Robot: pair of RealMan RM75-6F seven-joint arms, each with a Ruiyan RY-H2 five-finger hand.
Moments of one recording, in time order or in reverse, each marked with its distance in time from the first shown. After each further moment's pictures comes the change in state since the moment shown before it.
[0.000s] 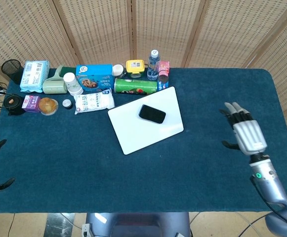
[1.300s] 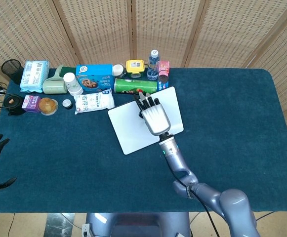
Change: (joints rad) left arm -0.026 0.016 -0.002 0.014 -0.007 -0.048 -0.044; right arm 0.541 -0.899 0.250 0.786 0.027 -0.120 -0.378
